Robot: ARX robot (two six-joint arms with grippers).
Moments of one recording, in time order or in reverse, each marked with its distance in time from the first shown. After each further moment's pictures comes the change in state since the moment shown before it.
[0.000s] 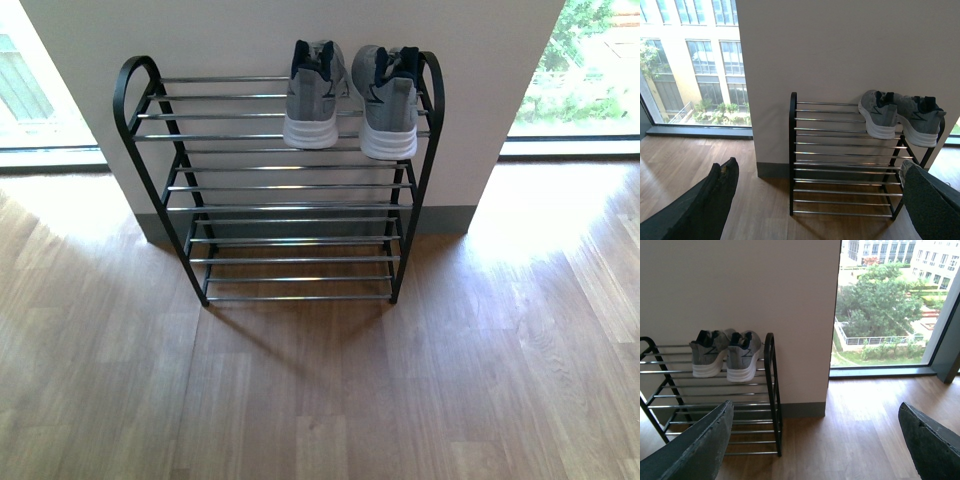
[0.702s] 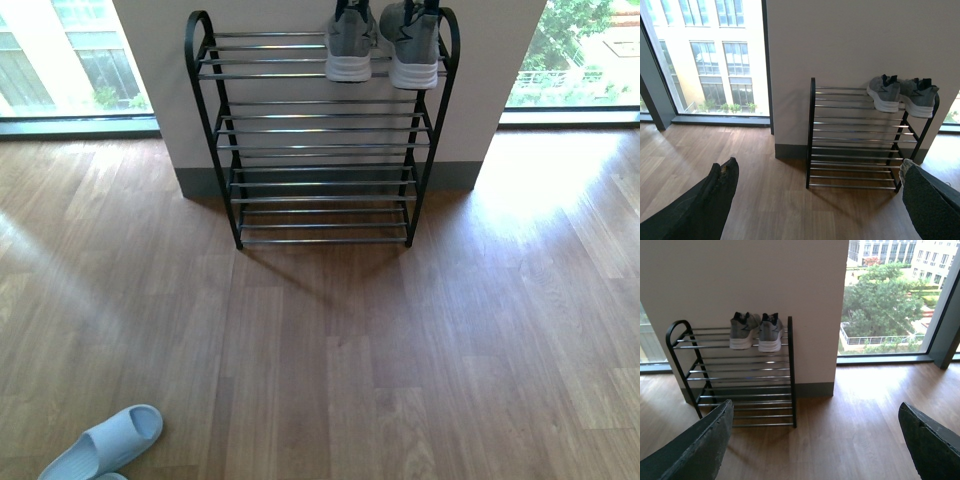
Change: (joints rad) left arm 0.000 0.000 0.000 0.000 0.000 0.000; right arm 0.000 0.000 0.000 -0.001 0.000 0.000
